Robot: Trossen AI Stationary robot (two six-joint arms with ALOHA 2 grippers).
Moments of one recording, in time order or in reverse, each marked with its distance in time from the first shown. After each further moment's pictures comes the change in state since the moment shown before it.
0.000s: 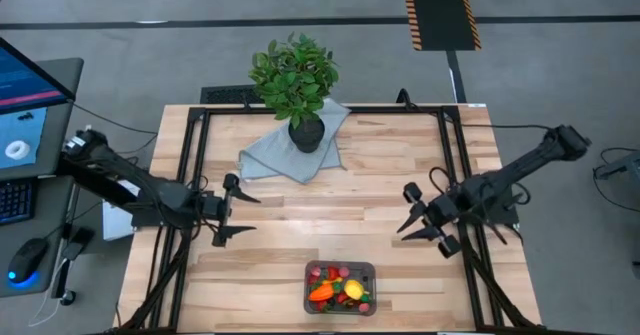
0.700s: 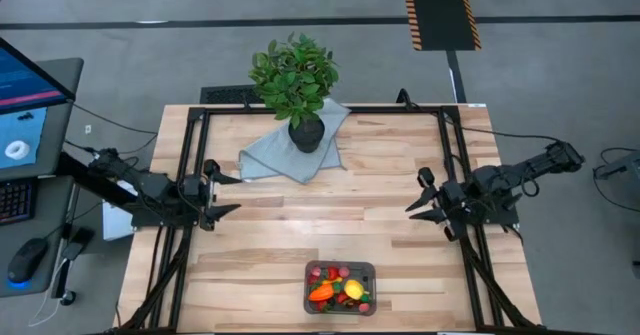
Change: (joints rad) left arm 0.000 -0.651 -0.097 -0.455 -0.177 -0.073; right arm -0.110 -0.395 -0.075 -0.399 0.045 0.029
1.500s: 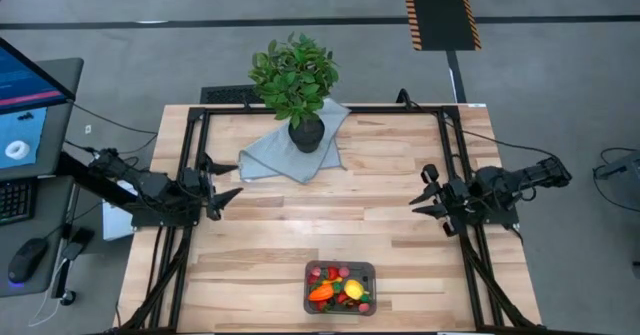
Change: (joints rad) left arm 0.000 0.001 0.005 0.000 -0.241 0.002; right arm -0.086 -0.336 -0.203 -0.035 -0.020 -0.049
